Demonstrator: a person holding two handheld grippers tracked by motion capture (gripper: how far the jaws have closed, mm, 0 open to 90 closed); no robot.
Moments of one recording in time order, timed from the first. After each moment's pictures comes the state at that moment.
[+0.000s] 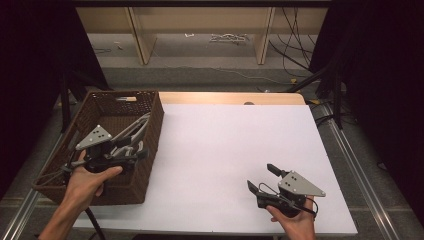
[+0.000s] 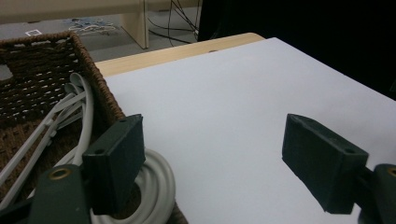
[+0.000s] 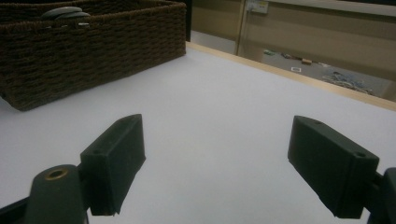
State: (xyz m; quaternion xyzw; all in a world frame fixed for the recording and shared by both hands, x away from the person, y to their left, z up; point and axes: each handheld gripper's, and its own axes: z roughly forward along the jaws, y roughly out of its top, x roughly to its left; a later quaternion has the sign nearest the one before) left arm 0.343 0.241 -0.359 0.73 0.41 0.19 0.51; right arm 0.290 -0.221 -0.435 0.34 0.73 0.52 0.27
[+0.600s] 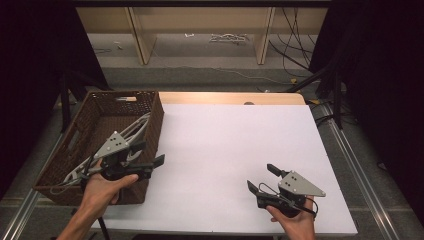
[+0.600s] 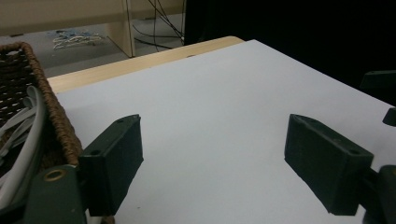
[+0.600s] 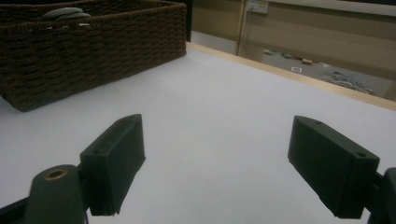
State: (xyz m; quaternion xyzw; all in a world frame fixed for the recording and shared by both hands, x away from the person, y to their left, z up) left arm 0.329 0.203 -0.365 0.74 0.38 0.19 0.52; right arm 0.290 -0.221 -0.434 0.34 0.73 0.52 0.27
